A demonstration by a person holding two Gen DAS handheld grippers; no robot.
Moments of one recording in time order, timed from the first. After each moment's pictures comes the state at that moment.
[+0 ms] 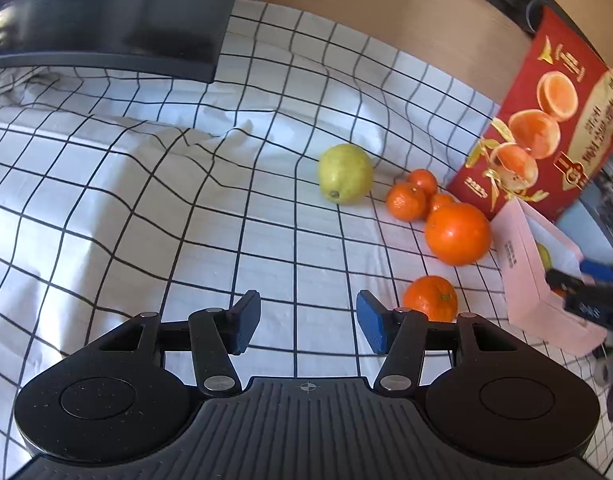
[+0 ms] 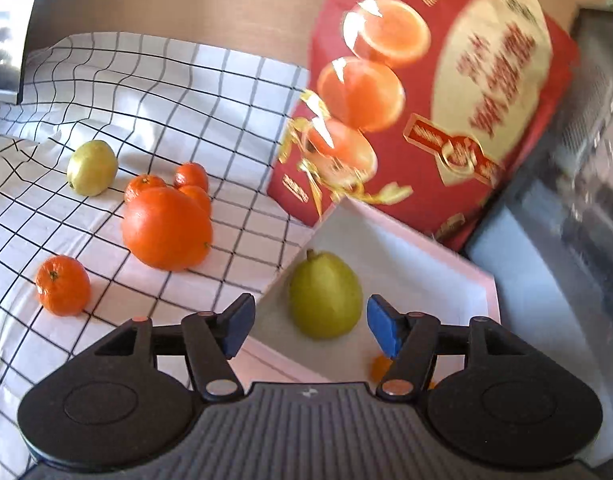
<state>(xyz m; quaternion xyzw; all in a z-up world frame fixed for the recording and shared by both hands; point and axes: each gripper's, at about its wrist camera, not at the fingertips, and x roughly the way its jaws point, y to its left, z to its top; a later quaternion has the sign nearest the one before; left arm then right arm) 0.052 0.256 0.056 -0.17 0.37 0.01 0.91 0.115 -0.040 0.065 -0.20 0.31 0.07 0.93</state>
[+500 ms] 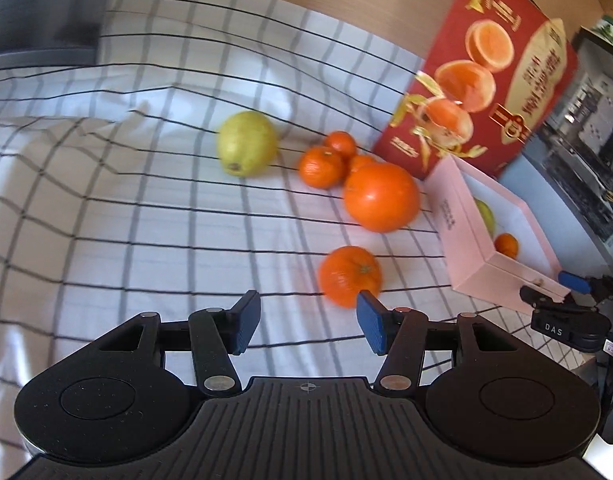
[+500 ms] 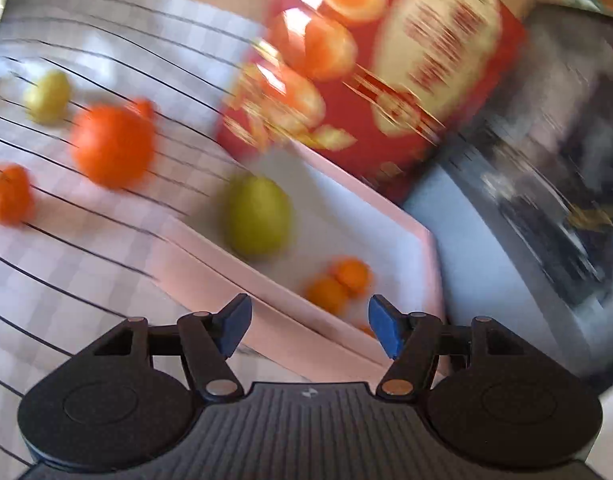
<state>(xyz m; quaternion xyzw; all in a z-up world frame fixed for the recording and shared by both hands) 0.081 0.206 0.047 -0.15 0.39 -0.10 0.90 0.087 -0.078 0.034 -0.24 0.32 -0.04 0.91</state>
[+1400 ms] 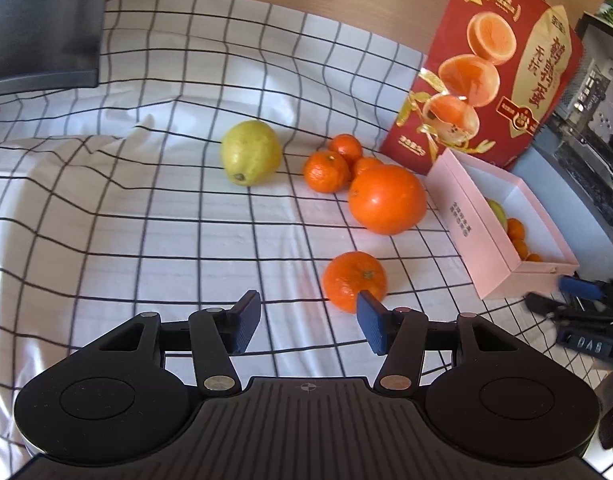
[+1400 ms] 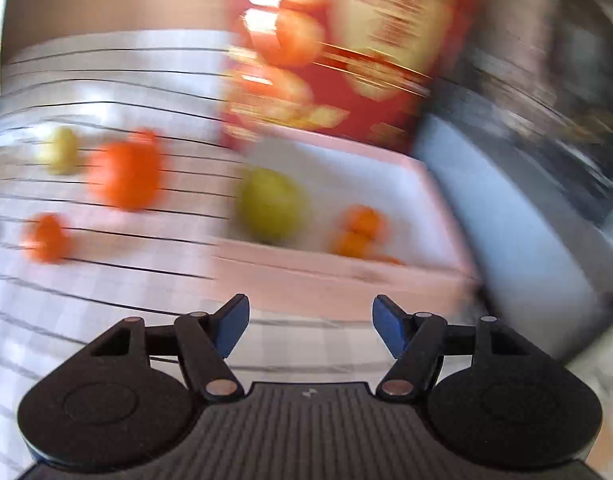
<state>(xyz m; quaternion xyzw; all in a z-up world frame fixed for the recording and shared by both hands) 0.076 0.202 0.056 -0.12 0.39 -0.07 0.91 0.070 -0.094 0.055 -0.11 0.35 0.04 0.93</state>
